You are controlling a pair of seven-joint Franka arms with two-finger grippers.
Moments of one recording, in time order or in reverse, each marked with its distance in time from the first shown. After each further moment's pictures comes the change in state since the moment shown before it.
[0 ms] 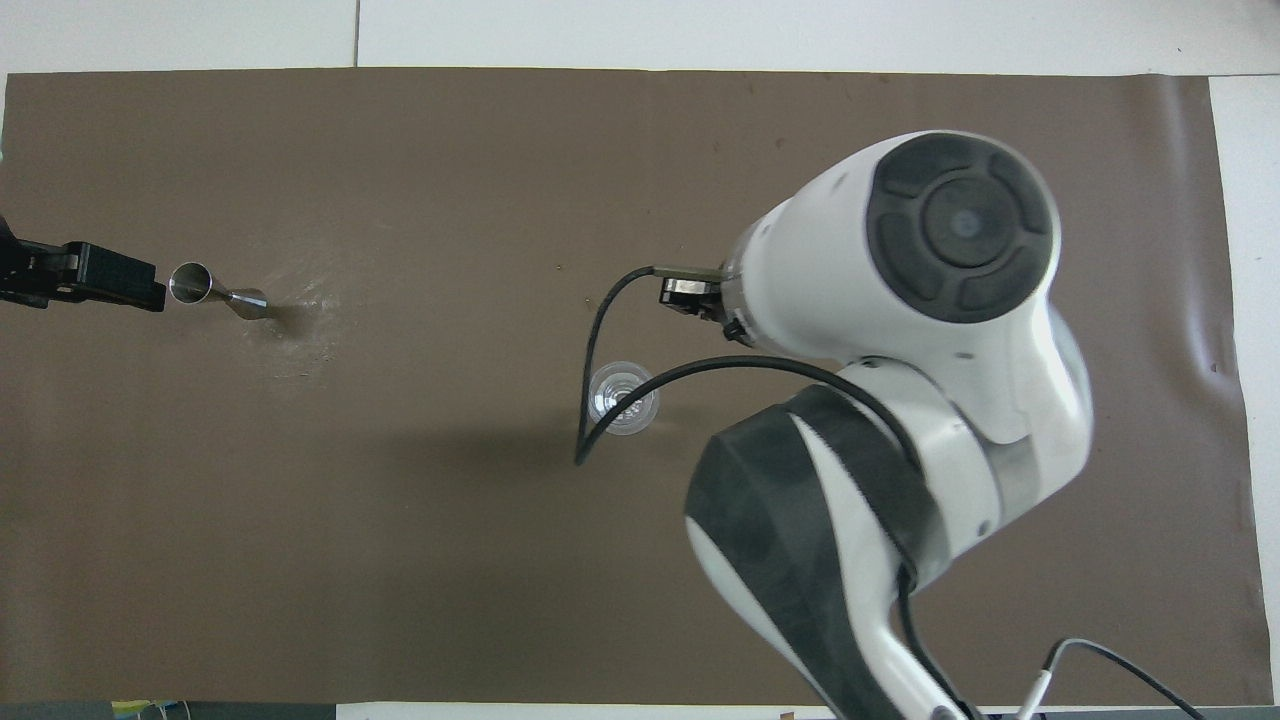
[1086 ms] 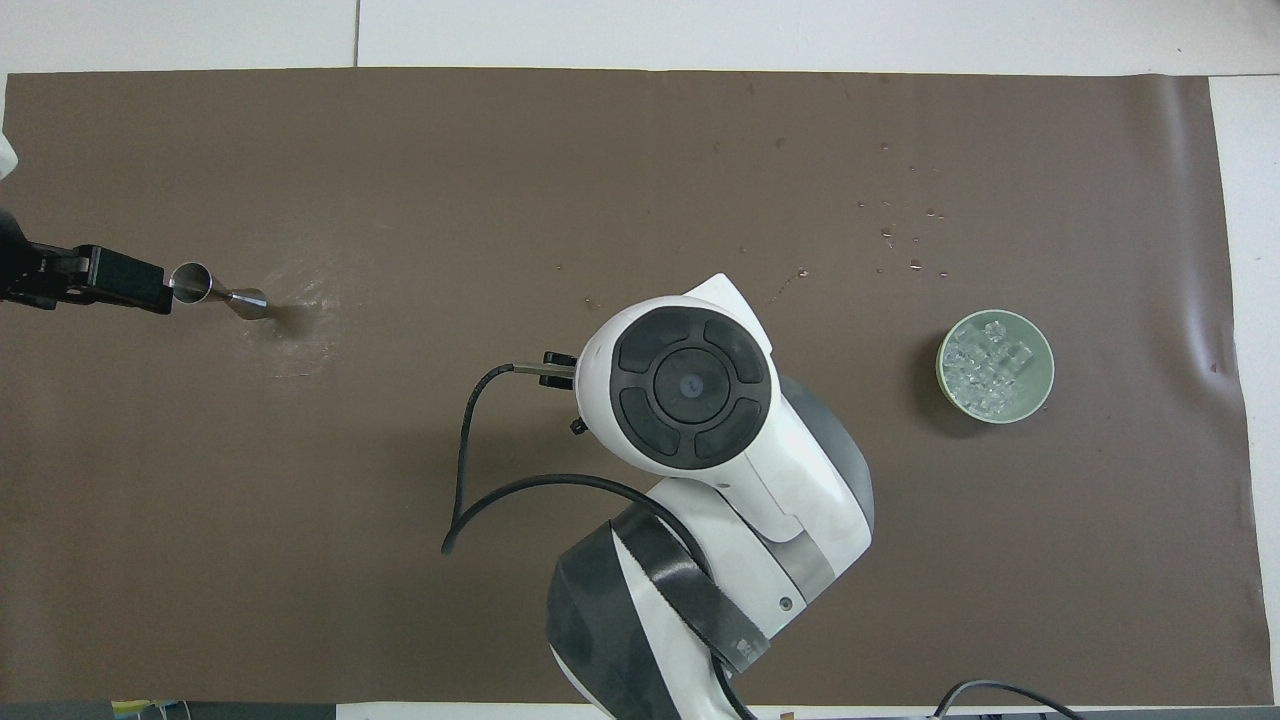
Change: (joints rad) left arm -0.006 0.000 0.000 -0.013 0.006 0.008 0.001; right arm 0.135 -0.003 -0.001 -0.125 -0.002 0.122 0.146
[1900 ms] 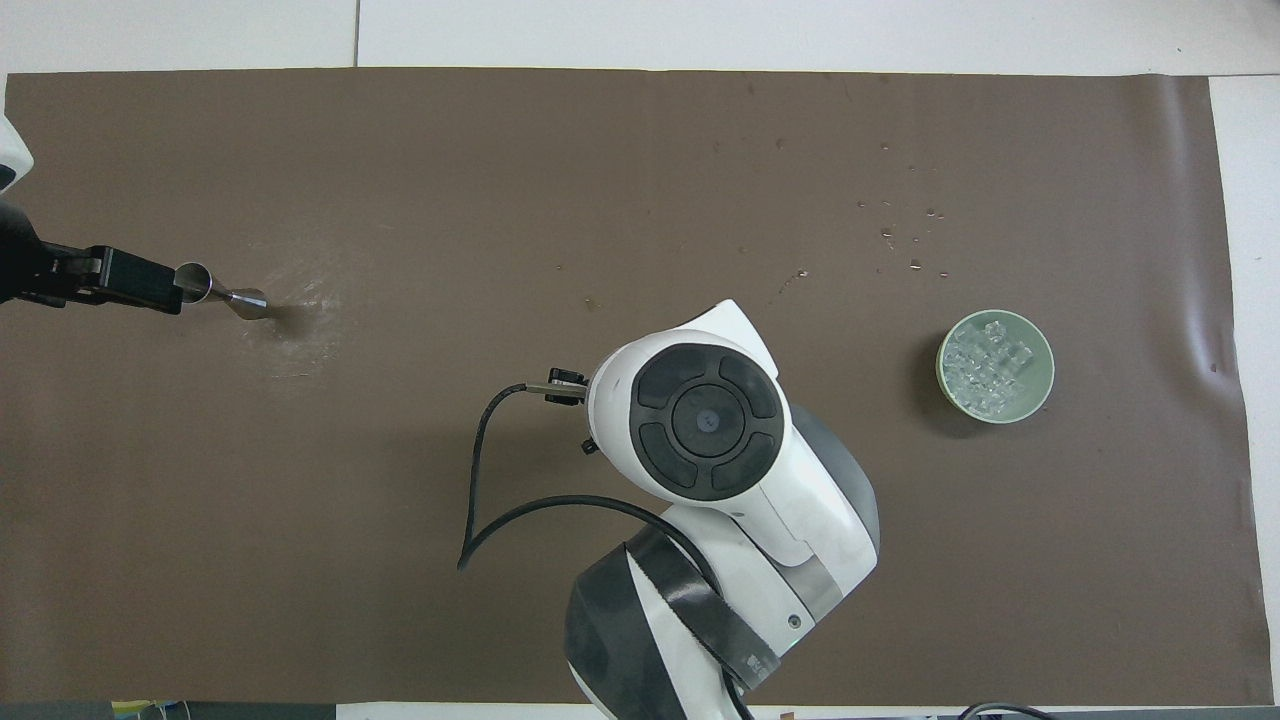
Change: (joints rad) left arm -0.002 0.000 -0.014 0.002 0.001 0.000 0.002; right arm 0.003 -0.038 0.000 -0.091 0.002 0.065 0.011
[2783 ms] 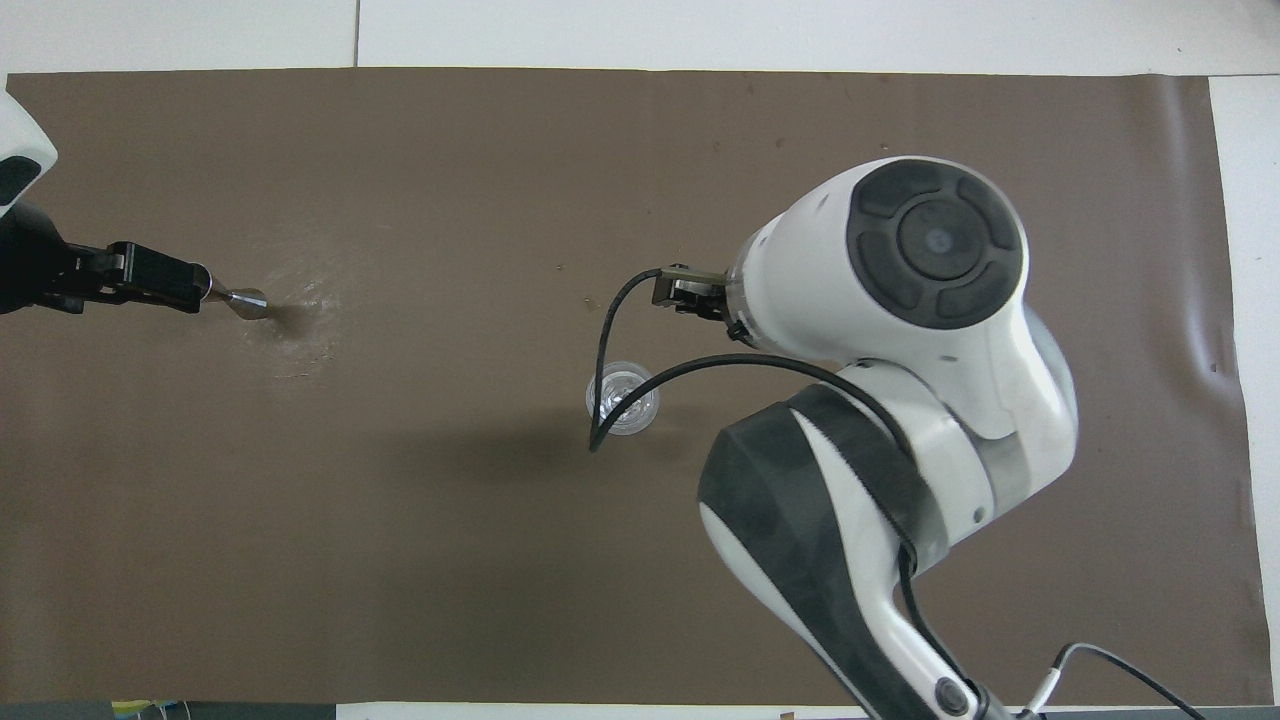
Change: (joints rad) left arm 0.000 0.000 -0.024 0.000 0.000 -0.007 -0.088; right arm -0.206 -0.007 -0.015 0.132 -0.016 -0.177 -0.218
